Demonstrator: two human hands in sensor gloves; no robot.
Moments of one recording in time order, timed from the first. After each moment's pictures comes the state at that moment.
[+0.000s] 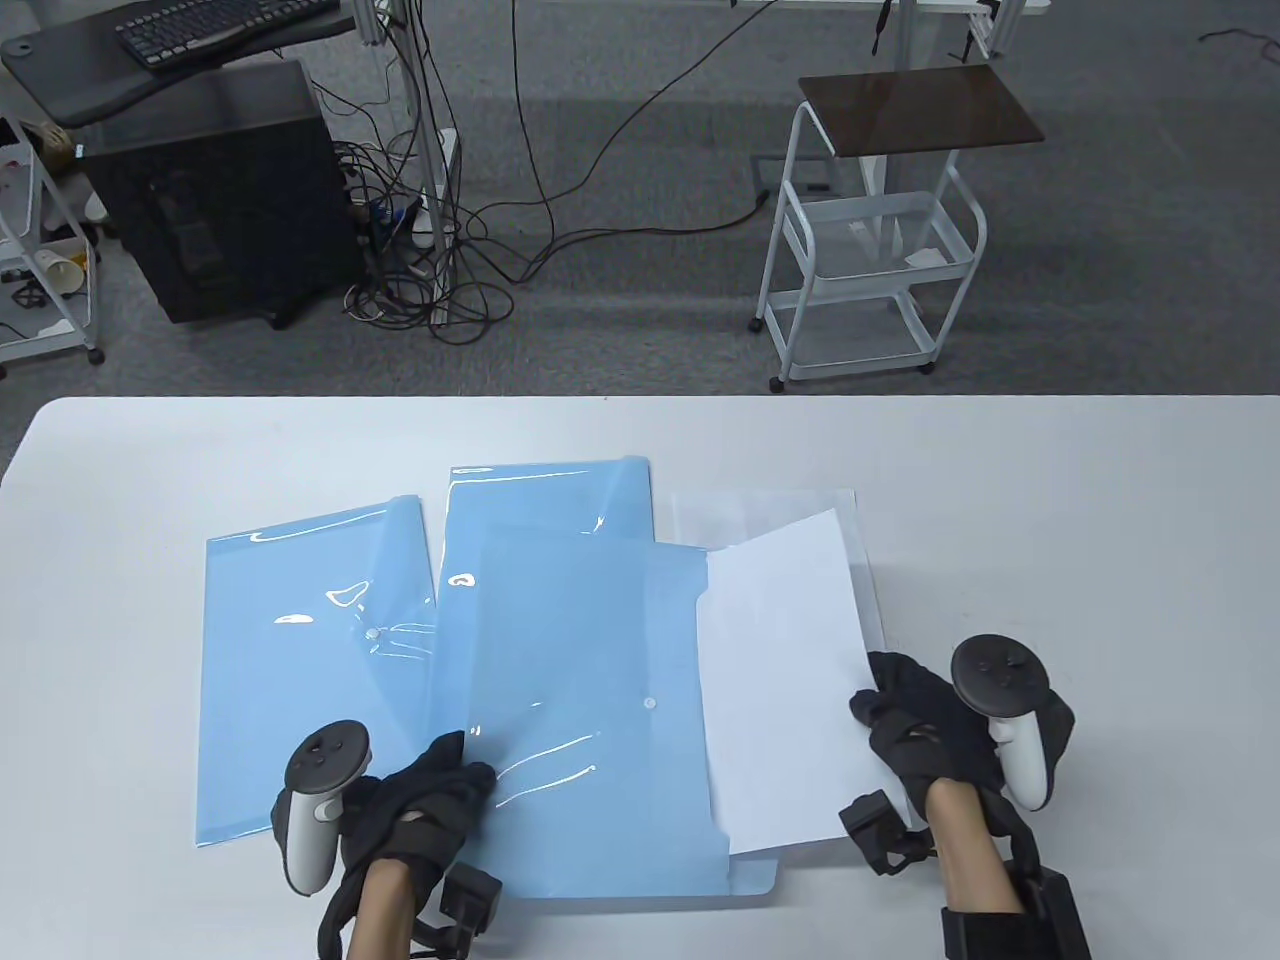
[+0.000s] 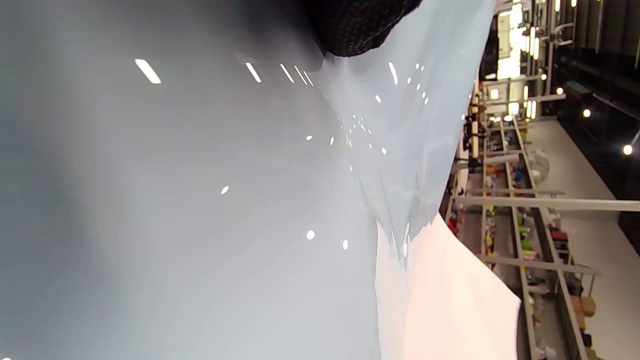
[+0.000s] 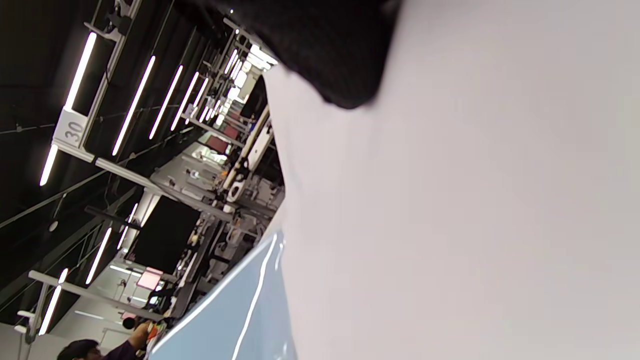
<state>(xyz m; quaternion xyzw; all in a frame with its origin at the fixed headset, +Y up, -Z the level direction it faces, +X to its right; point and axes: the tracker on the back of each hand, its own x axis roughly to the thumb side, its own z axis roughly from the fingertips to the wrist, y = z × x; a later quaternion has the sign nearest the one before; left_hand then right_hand) -0.239 -0.780 -0.235 -0.23 0.14 0.63 0.73 0.252 -0.699 -0.296 -0.13 0.08 0.87 0.48</state>
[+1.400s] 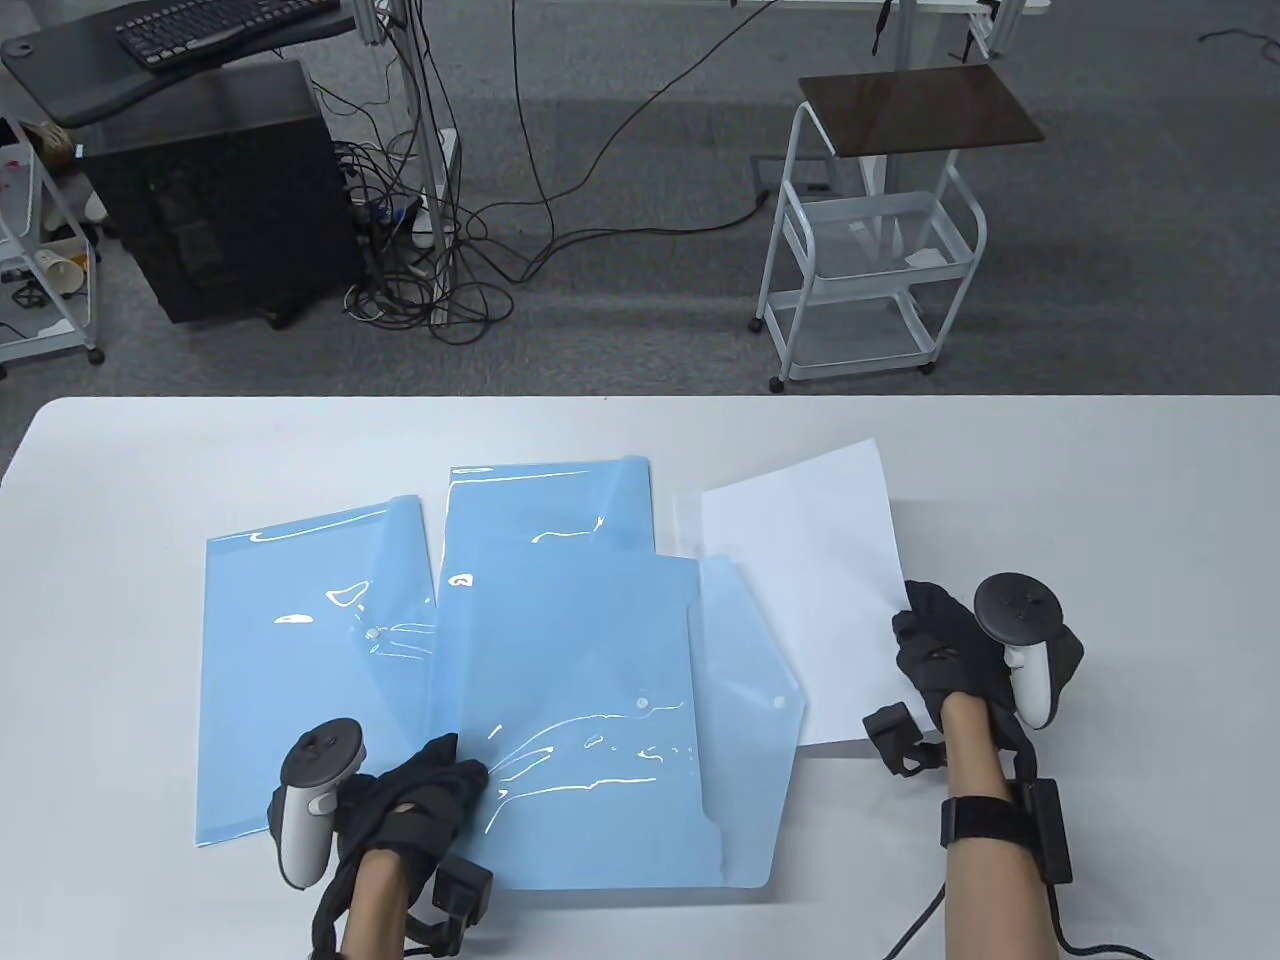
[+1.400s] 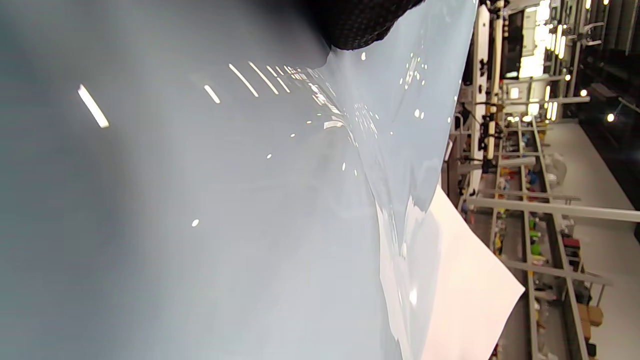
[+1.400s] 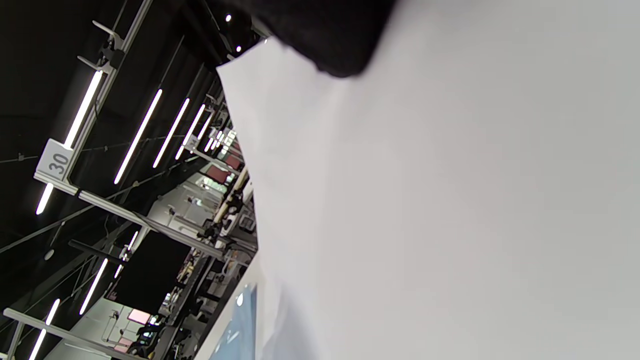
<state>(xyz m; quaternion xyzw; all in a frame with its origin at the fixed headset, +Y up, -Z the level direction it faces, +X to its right) -0.241 -0.784 -0.238 -0.25 0.15 0.64 0.71 0.275 -0.750 -0.378 -0.14 0.05 0.86 0.48</state>
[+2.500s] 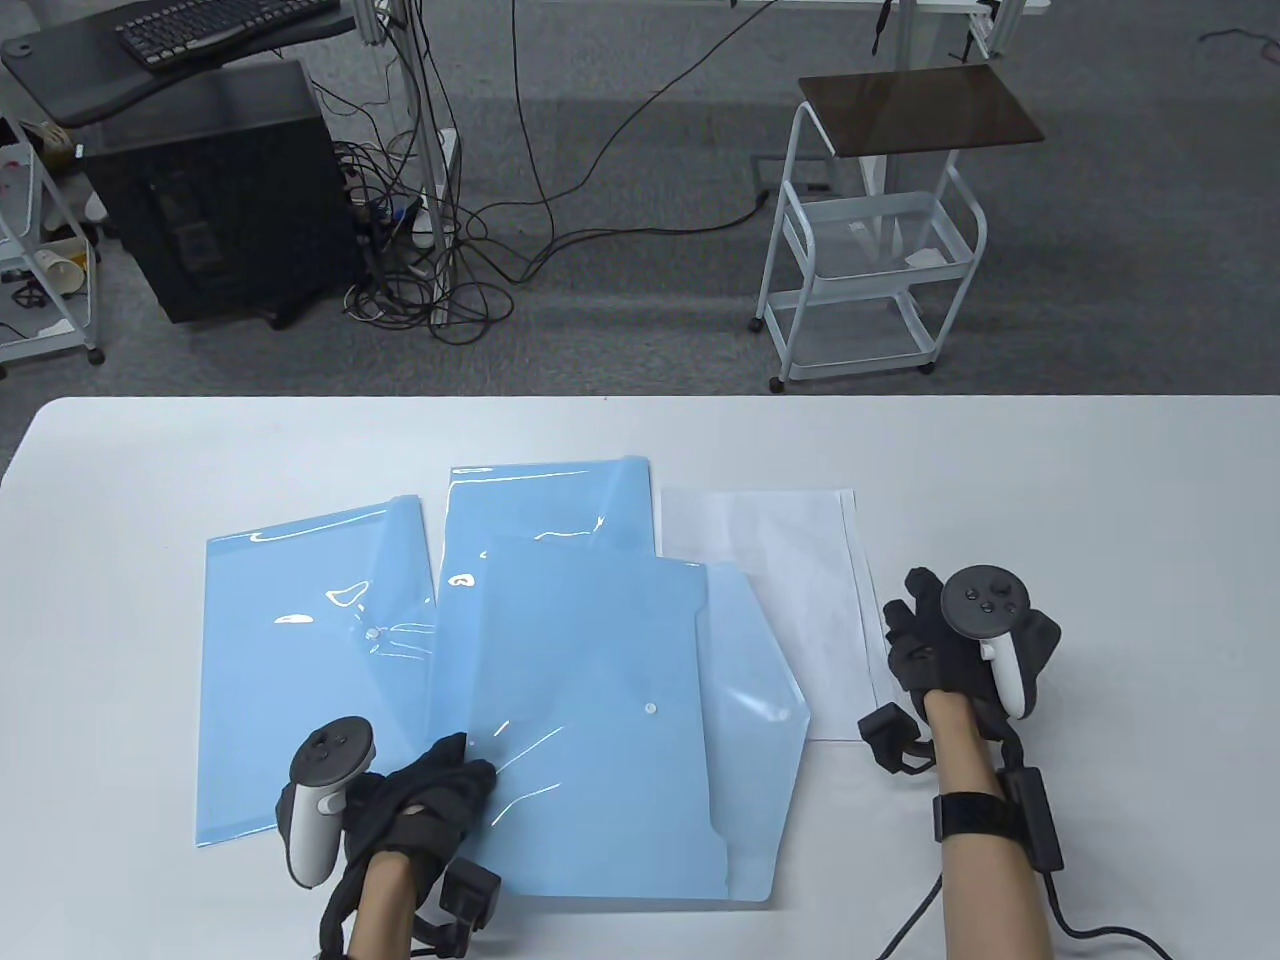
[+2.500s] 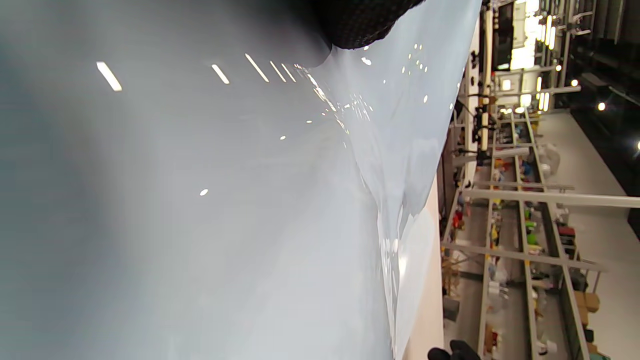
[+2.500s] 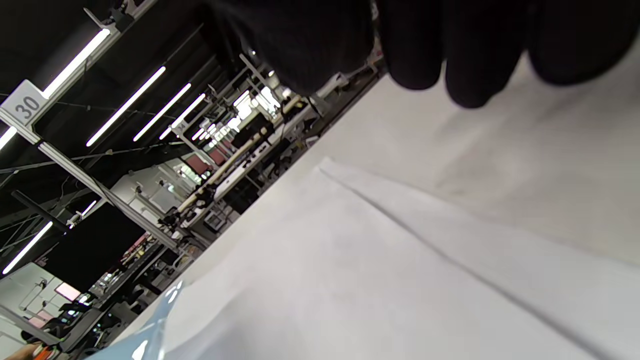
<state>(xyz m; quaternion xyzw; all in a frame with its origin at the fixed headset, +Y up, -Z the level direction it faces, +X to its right) -0.234 -0.783 -0.239 -0.25 0.14 0.63 0.72 0.270 -0.741 -0.373 -0.16 0.00 0.93 0.34</state>
